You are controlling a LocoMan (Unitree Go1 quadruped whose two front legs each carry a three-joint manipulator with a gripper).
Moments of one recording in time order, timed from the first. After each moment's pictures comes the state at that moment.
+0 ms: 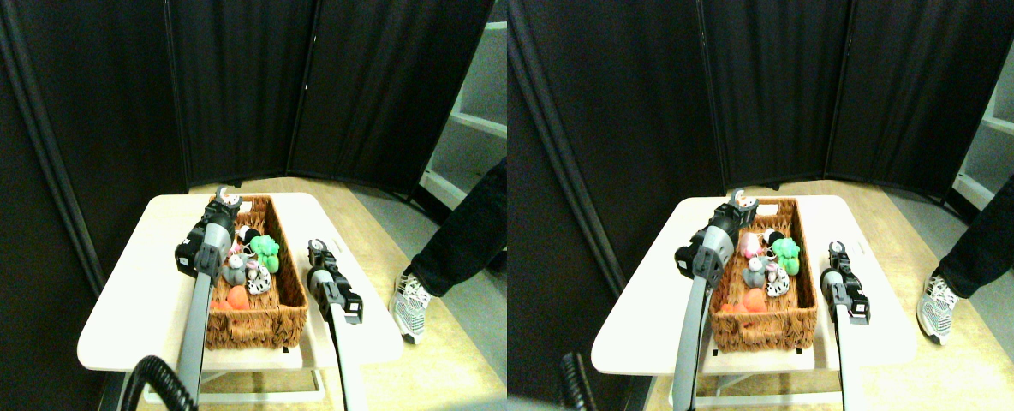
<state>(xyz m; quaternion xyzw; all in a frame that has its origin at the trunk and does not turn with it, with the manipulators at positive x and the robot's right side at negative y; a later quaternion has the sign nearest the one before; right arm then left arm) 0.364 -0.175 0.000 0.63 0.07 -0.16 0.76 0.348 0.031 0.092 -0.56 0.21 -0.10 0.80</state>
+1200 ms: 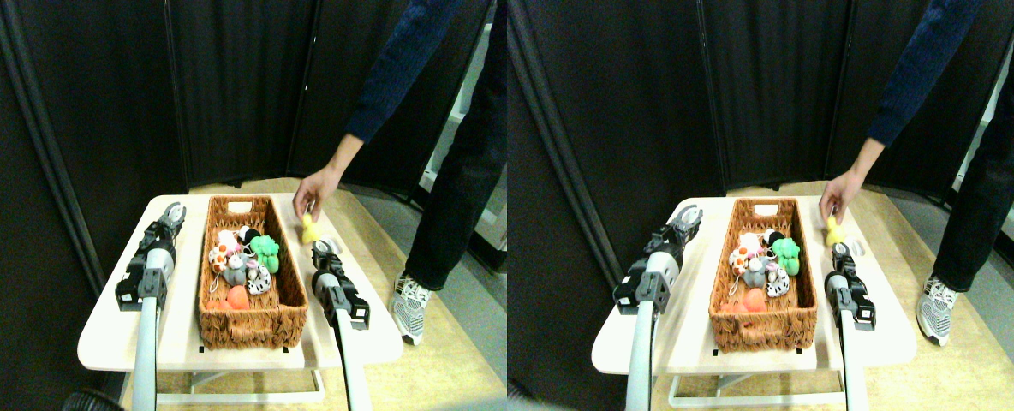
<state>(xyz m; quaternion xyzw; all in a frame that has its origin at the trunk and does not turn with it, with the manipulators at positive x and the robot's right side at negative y) 0.357 -0.183 0.003 0.63 0.06 -0.15 0.76 0.335 0.149 0.070 -0.50 0.13 -0.08 0.85</state>
